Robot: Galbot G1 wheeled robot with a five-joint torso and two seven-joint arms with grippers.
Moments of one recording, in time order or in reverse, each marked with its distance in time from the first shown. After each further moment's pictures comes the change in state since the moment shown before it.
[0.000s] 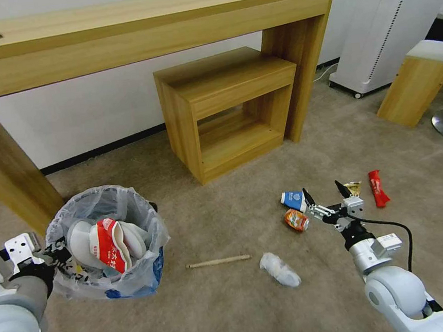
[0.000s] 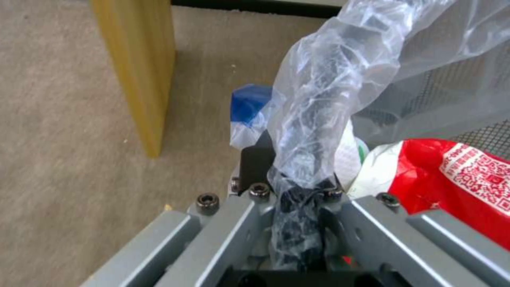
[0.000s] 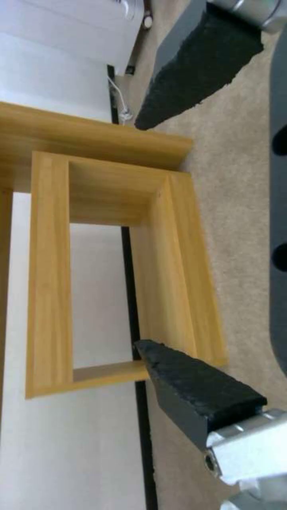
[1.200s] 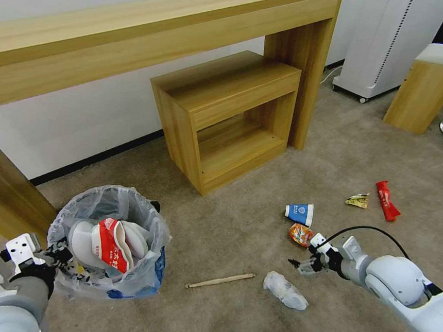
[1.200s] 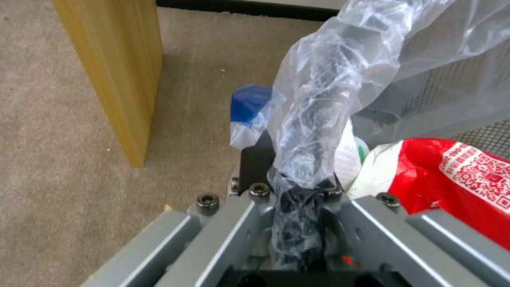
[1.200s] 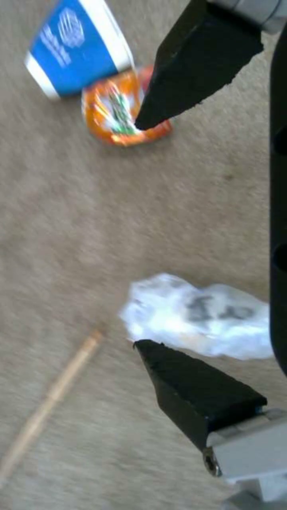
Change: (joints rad) left arm 0.007 -0.009 -0.002 -0.010 -0.003 0.000 0.005; right arm 0.084 -0.153 -0.122 -0.045 -0.240 -0.762 -0.441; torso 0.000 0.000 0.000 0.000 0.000
